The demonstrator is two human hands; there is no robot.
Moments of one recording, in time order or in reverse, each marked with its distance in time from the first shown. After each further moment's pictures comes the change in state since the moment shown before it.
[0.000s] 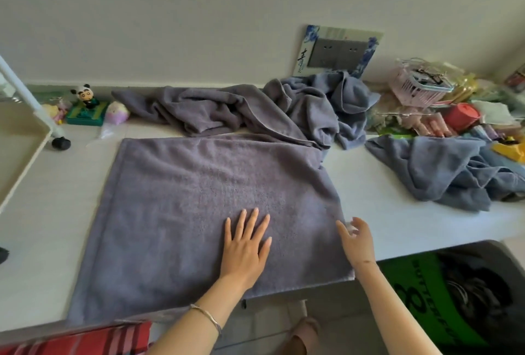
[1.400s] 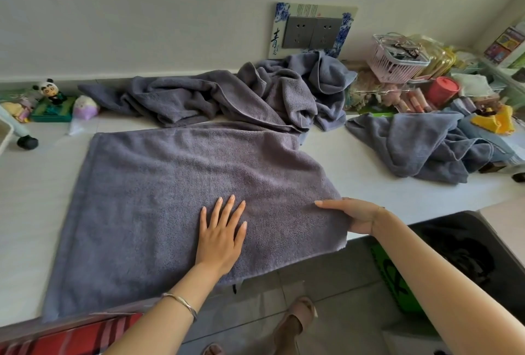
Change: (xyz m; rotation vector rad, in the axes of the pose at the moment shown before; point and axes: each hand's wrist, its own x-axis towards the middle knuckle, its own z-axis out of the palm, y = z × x) left_hand 0.004 0.003 0.012 0.034 0.148 0.040; right_hand 0.042 -0.019 -0.070 0.339 -0.833 0.316
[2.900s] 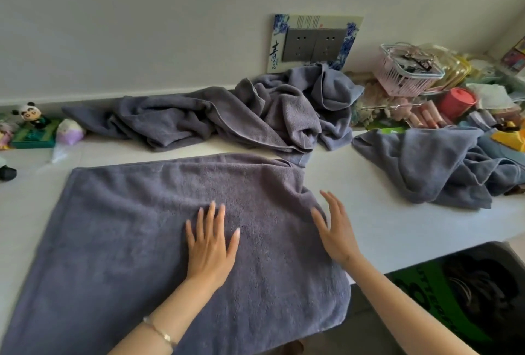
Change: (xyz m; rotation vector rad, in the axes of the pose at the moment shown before) left_hand 0.049 -0.007 -0.025 -0.092 -0.061 -0.151; right_hand 0.062 0.019 0.019 -0.745 0.702 -0.641
